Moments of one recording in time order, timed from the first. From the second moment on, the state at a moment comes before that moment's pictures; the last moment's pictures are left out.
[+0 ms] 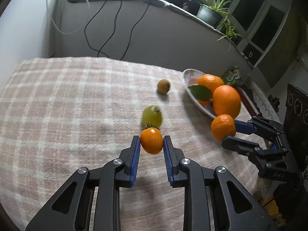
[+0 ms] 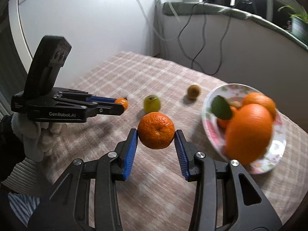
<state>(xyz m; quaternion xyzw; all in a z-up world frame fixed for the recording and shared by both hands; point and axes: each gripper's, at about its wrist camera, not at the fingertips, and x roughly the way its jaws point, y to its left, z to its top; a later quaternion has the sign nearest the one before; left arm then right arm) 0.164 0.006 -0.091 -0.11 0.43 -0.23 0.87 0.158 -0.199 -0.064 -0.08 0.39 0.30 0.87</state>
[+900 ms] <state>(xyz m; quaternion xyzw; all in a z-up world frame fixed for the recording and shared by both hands) 0.206 -0.092 -0.074 -0.09 0.41 -0.29 0.86 0.221 -0.357 -0.056 -0.01 0.39 0.16 0.91</state>
